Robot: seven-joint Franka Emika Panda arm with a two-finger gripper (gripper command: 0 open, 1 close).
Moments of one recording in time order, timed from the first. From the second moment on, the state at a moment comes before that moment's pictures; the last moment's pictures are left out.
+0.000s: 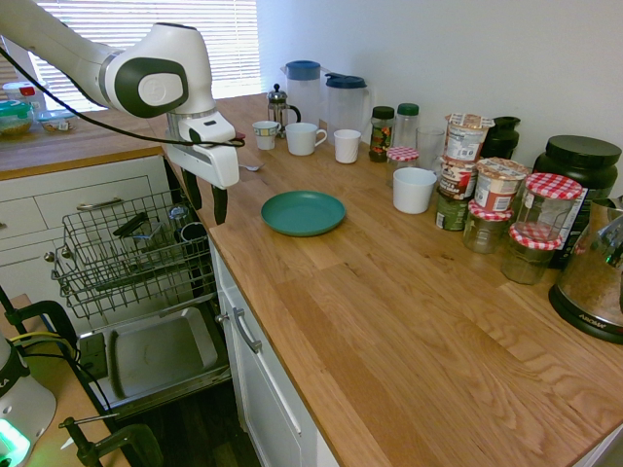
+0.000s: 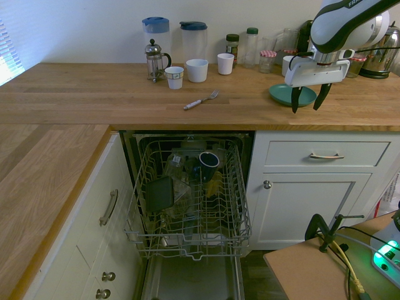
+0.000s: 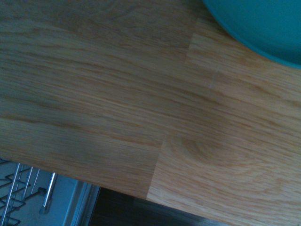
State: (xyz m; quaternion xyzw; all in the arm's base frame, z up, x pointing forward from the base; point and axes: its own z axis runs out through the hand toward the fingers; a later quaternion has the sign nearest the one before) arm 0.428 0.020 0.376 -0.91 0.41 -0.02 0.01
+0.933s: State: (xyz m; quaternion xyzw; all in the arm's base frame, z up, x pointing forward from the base) arm 0.496 0.133 0.420 -0.82 0.56 -0.08 0.07
